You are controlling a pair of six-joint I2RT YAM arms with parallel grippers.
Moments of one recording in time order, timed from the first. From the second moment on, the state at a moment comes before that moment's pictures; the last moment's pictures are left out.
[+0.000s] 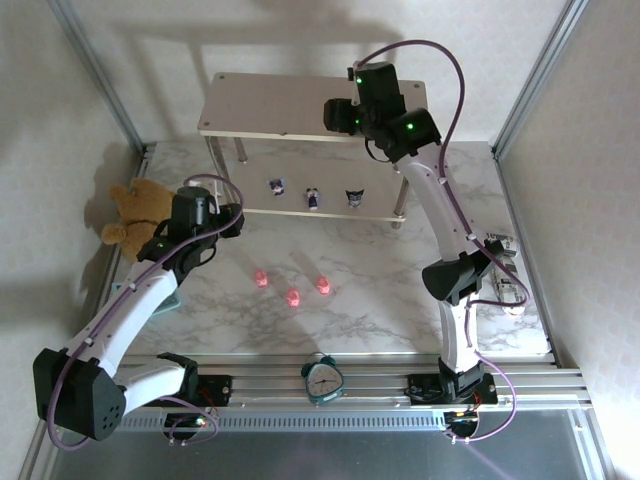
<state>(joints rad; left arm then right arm) -0.25 1.13 0.92 -0.36 -0.01 -0.42 0.55 2.07 2.56 -0.99 0.10 0.30</state>
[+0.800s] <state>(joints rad) -0.25 1.11 0.92 -0.38 -0.01 -0.42 0.56 2.04 2.54 -0.99 0.16 0.30</state>
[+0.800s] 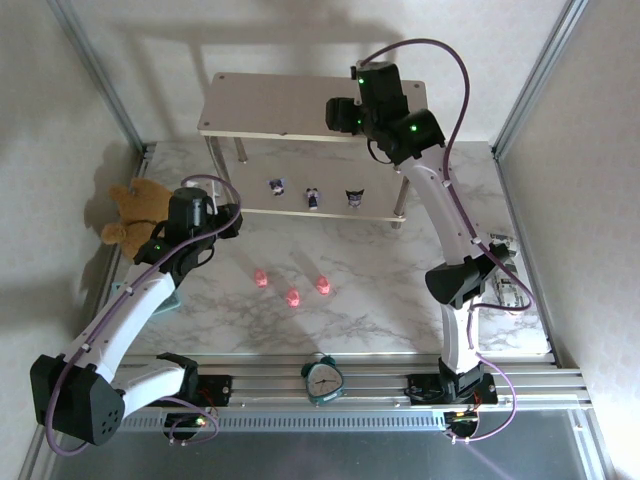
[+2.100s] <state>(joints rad) -0.23 1.09 0.92 -0.40 -0.01 -0.42 0.56 2.11 2.59 -0.99 0.13 0.30</state>
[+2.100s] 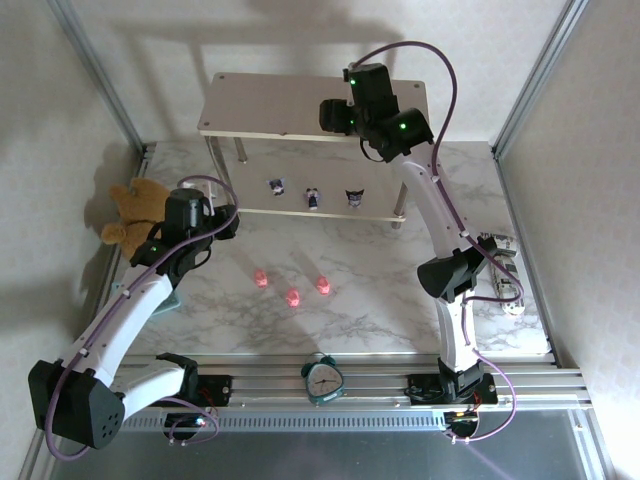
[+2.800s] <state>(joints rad) -0.23 1.08 0.92 -0.40 -0.01 -0.42 0.56 1.97 2.48 -0.96 0.05 0.30</state>
